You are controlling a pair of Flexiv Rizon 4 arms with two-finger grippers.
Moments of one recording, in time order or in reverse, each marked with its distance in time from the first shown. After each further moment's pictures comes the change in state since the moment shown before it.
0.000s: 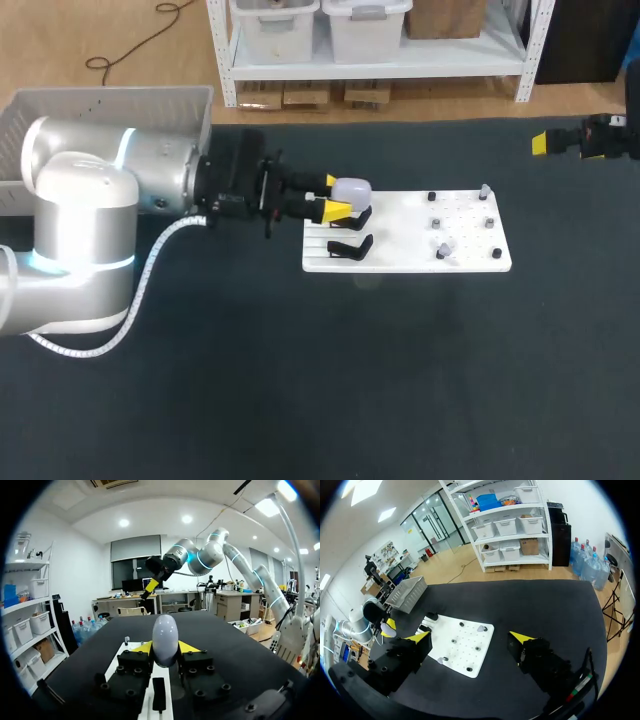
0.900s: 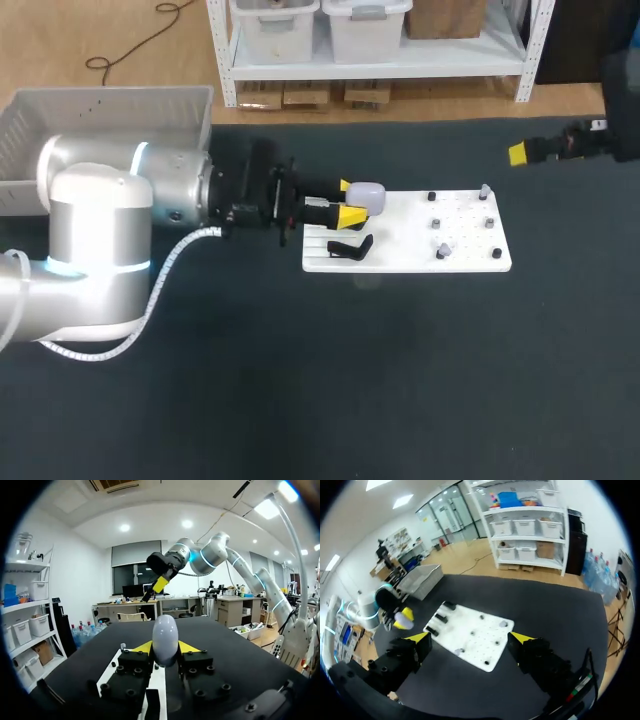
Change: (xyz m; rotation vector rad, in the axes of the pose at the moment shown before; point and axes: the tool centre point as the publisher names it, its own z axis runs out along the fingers) left arm -0.006 -0.008 0.022 -0.011 -0.057 0.000; right arm 0.015 0.053 -0.006 -0.082 0.072 -0.144
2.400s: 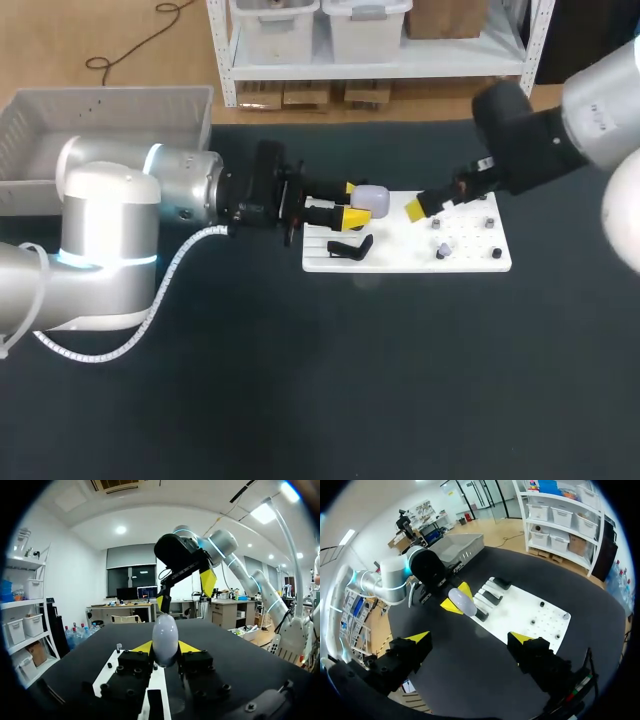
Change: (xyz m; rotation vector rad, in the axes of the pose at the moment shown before) left arm 0.010 0.006 0.005 0.062 -0.036 -0.010; right arm 0.035 0.128 0.058 -0.136 0.212 -0.125
